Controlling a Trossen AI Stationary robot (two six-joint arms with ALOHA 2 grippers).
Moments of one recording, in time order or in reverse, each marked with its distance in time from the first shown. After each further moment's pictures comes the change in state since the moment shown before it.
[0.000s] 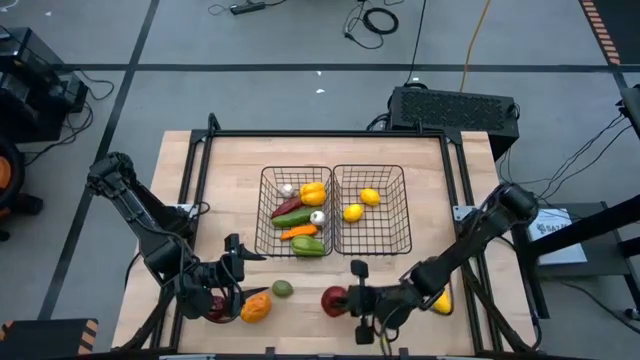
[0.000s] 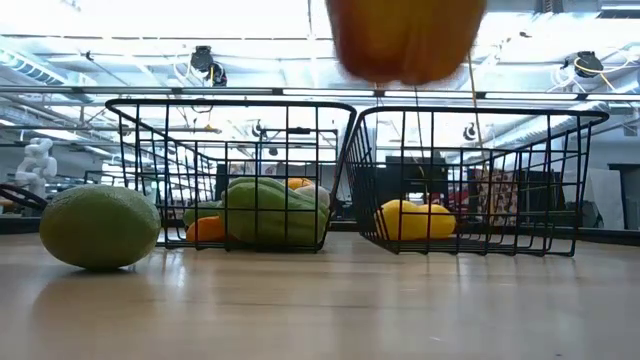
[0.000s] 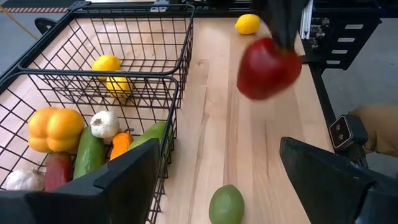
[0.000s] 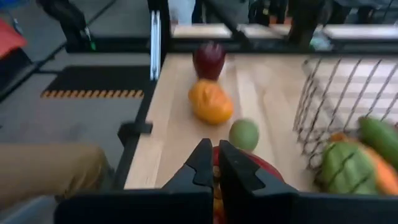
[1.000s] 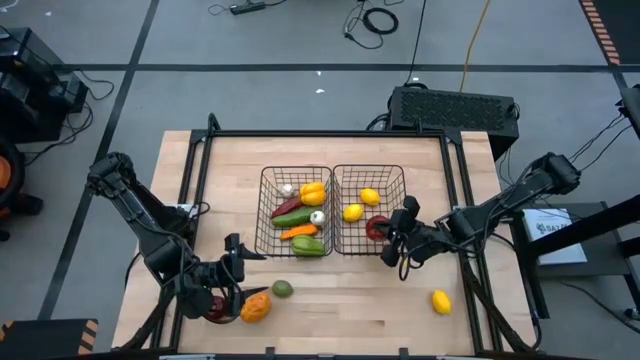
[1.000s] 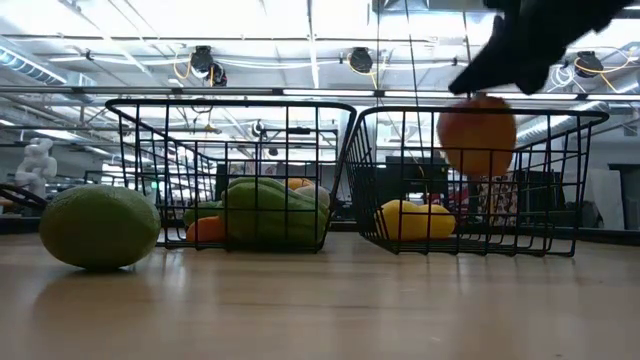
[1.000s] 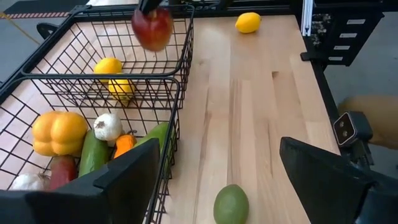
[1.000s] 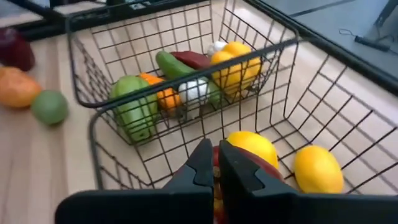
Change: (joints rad) left arm 0.002 0.000 0.000 -0.002 -0.001 0.029; right arm -0.197 -0.570 -0.464 -0.349 0.210 0.277
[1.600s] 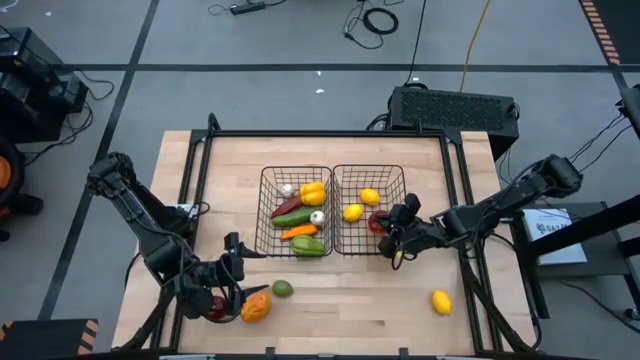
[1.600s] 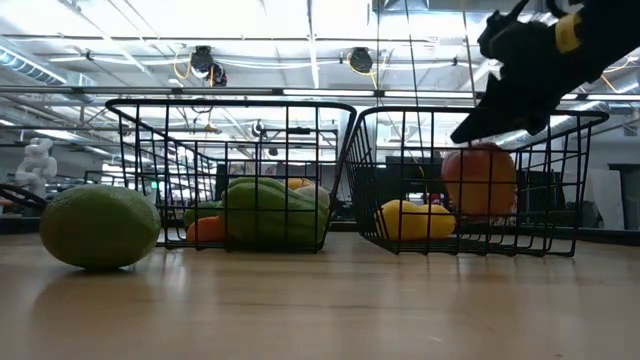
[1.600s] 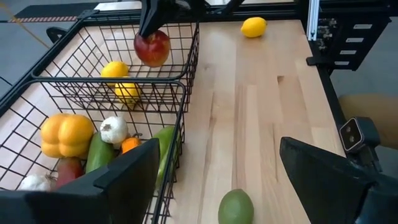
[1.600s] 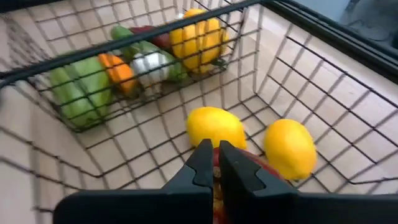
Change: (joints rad) left arm 0.000 0.000 0.000 0.002 -0.029 -0.002; right arm -0.090 0.005 -0.159 0.122 -0.005 0.020
